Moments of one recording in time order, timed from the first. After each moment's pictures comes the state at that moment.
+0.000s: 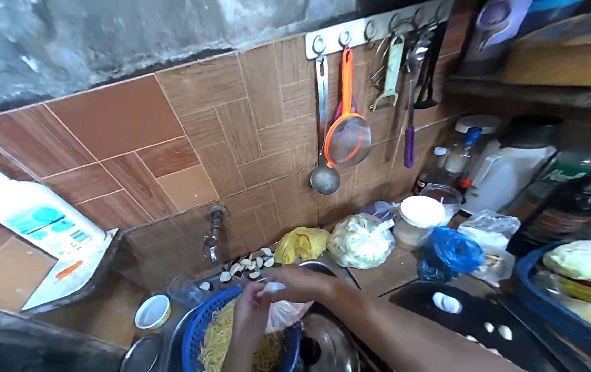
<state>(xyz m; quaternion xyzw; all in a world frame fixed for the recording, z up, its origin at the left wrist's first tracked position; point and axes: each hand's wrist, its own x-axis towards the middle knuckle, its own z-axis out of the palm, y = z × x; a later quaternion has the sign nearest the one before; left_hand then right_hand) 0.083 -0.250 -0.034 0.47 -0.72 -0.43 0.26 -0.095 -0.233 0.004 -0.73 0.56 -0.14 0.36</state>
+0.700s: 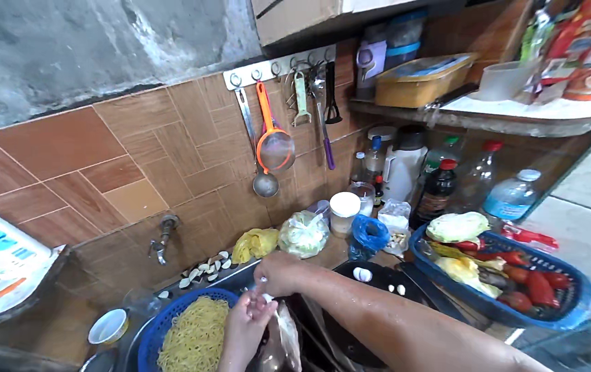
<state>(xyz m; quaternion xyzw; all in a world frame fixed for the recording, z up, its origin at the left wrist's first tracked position) 0.028 -0.125 -0.032 0.39 -0.74 -0.46 0.31 -0.135 -0.096 0.091 -0.68 0.66 -0.07 0.31</state>
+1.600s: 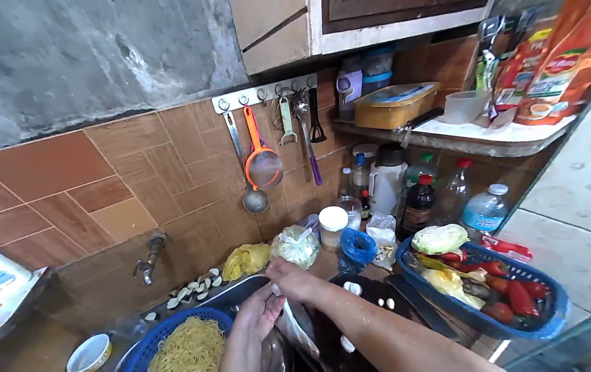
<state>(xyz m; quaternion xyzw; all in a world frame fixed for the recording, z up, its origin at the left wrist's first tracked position) -0.057 -0.133 0.010 0.43 -0.30 -0.81 0.26 -0.175 -0.072 0.057 -0.49 0.70 -0.33 0.41</state>
